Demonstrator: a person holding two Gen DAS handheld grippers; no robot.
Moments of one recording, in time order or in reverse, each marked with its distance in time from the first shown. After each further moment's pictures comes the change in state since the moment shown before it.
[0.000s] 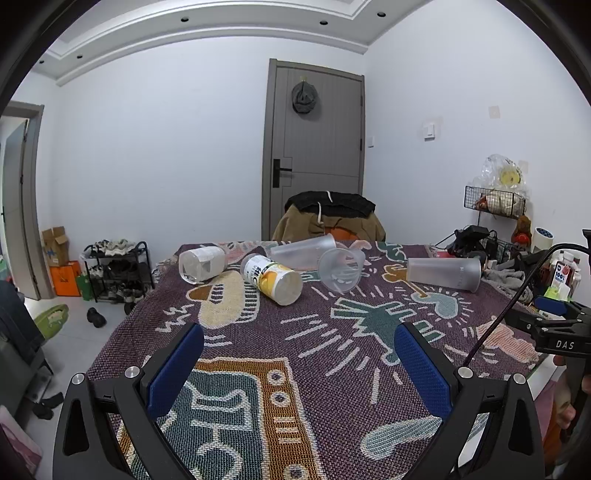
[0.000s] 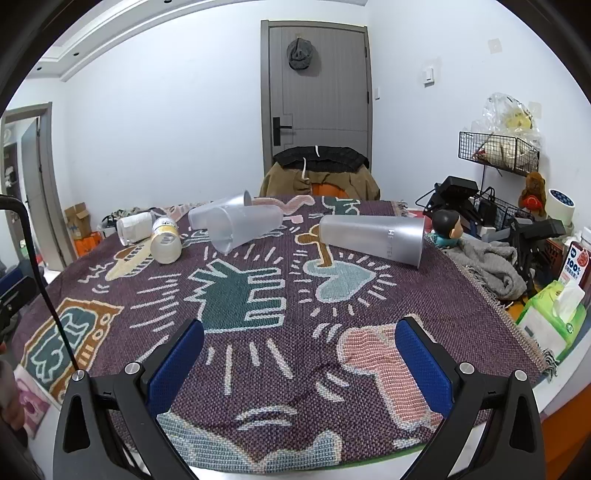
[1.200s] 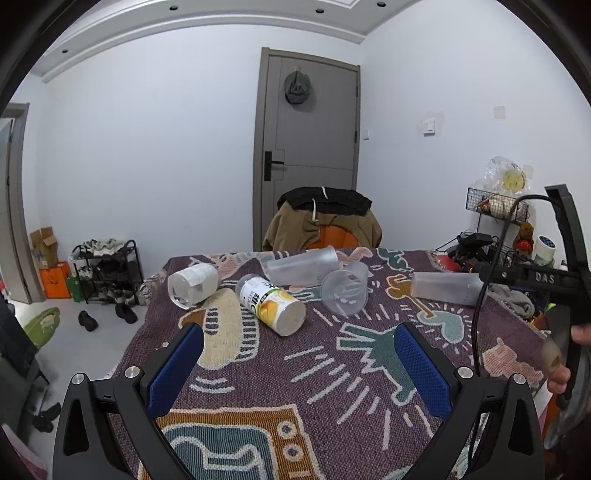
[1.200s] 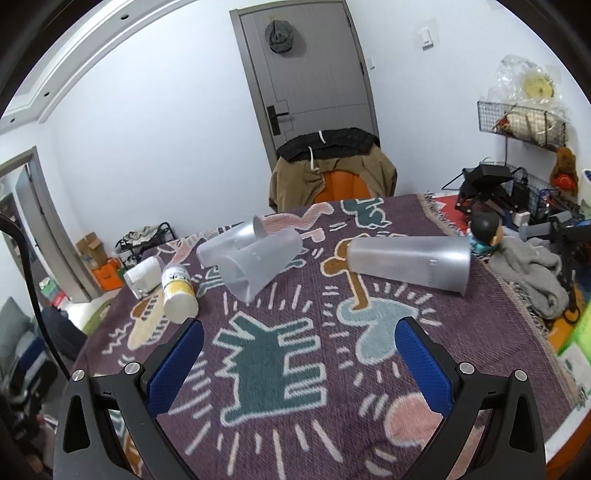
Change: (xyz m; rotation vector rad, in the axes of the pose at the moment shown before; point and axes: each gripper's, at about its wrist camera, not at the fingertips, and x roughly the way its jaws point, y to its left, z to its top) left arm 0.046 0.019 0.061 0.006 0.059 -0.038; right arm 0.065 -0.001 0.099 0.175 0.111 0.105
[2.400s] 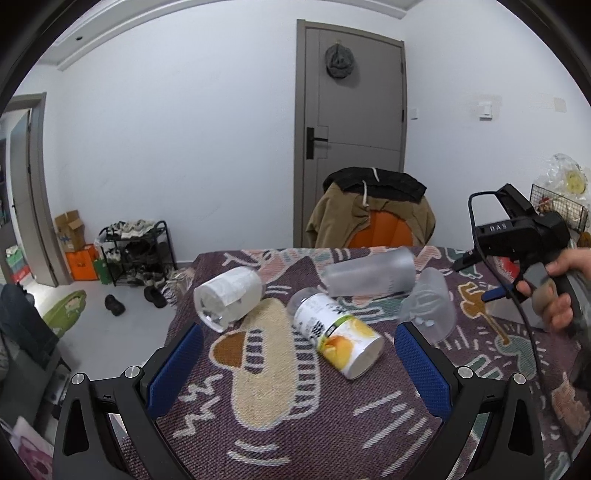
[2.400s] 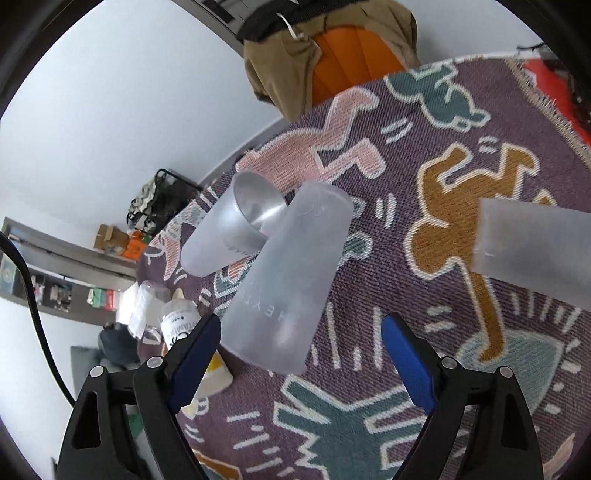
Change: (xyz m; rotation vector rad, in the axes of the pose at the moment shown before) left arm 0.103 0.056 0.034 -0.038 0.096 0.161; right arm 0.246 -0.001 0.098 0.364 0.590 0.161
